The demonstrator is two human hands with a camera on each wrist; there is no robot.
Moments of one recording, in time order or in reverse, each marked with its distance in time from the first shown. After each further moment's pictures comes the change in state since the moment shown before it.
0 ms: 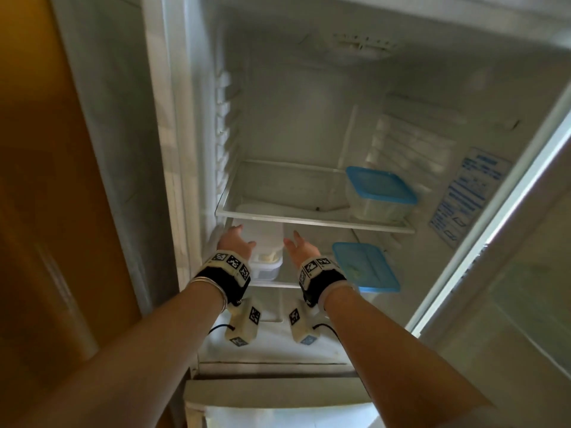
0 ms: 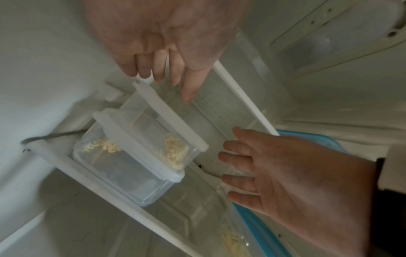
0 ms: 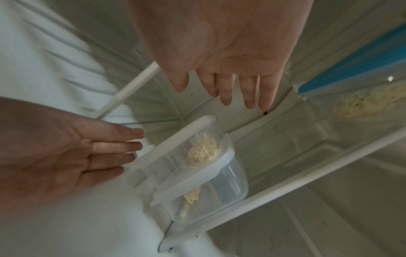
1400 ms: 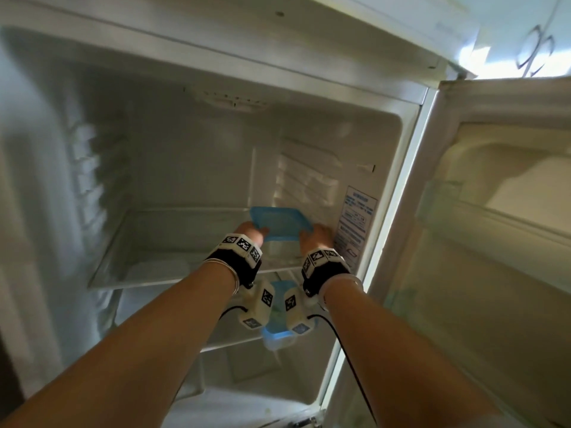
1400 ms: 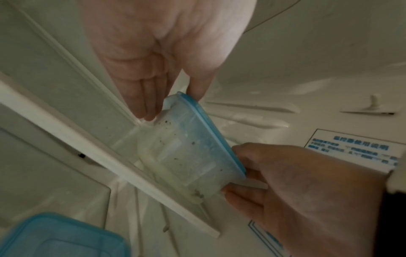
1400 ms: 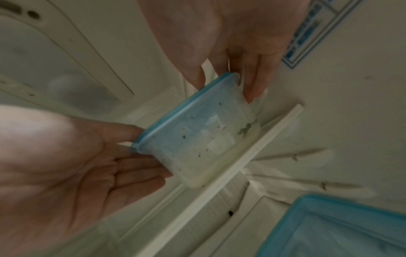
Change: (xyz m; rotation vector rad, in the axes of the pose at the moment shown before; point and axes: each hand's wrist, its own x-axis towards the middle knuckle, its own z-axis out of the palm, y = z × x) left_hand 0.007 0.211 0.077 -0.105 -0.336 0.239; right_hand -0.004 0.069 -0.184 0.064 0.601 0.218
